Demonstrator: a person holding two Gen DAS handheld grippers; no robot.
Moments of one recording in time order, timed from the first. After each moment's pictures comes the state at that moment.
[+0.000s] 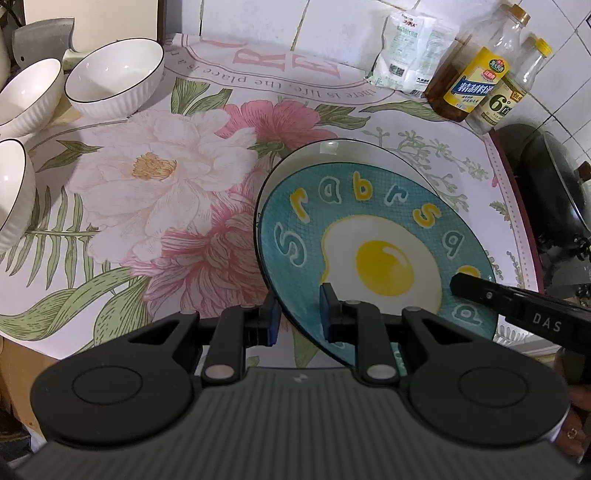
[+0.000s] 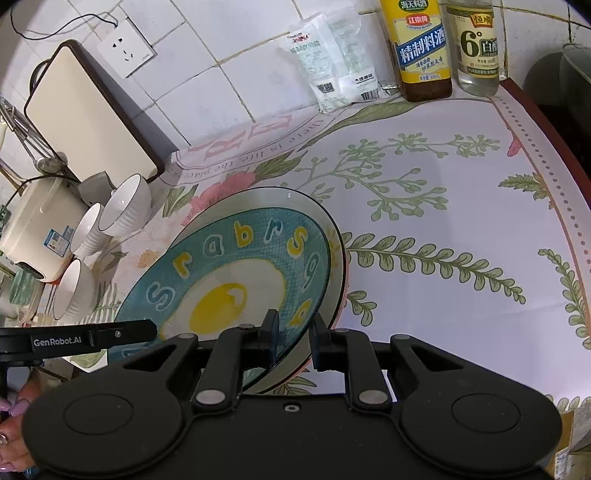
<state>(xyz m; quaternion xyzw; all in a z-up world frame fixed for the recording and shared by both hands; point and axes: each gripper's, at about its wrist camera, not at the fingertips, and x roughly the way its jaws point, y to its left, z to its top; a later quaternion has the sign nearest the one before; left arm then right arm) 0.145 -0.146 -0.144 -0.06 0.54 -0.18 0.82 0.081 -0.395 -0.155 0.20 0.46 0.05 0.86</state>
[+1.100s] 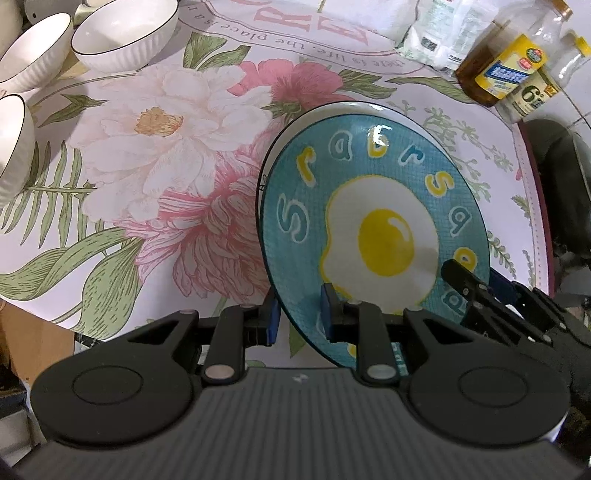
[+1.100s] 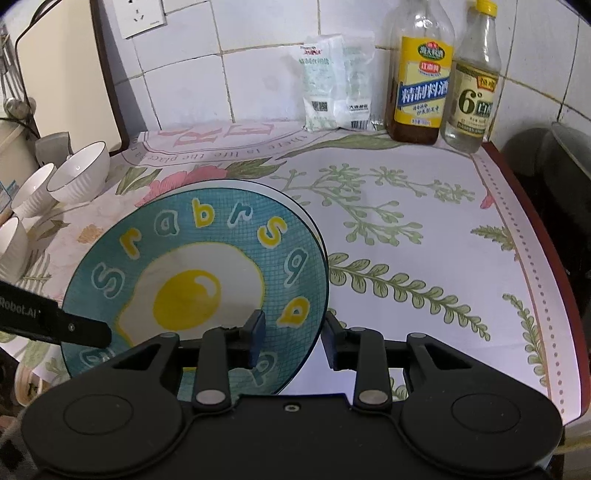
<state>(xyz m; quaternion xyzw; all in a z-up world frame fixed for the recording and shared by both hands) 0.155 -0.158 -0.159 -0.07 0.60 -0.13 0.79 0.081 -0.352 -0.174 0.05 0.43 -0.03 0.90</state>
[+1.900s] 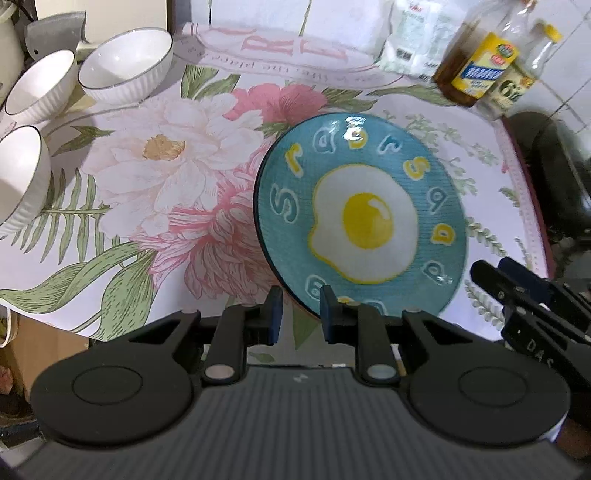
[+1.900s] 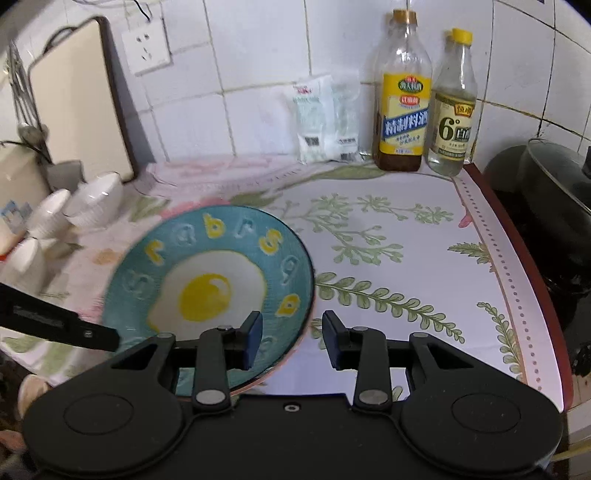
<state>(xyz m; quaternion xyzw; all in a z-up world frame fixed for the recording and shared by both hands) 0.126 -0.154 -0.132 -0.04 0.56 -0.15 0.81 0.041 -0.356 -0.133 0.07 0.39 -0.02 0.92</state>
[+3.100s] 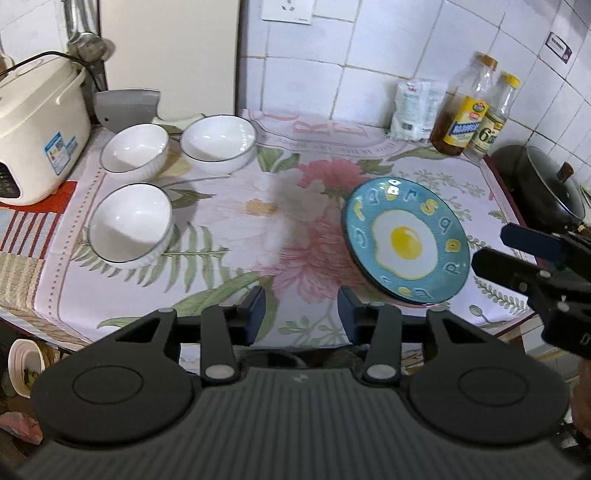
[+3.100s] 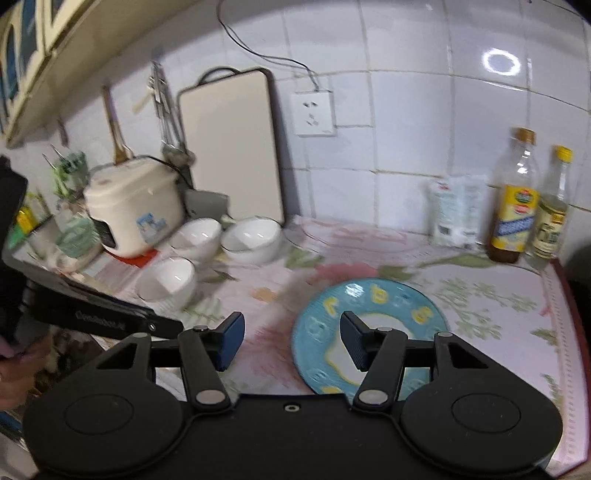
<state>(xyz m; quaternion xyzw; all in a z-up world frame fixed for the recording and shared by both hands) 0.066 -0.032 -0.056 -0.01 0.45 -0.16 0.88 -0.002 -0.257 -0.050 0.05 0.30 0.14 0.94</state>
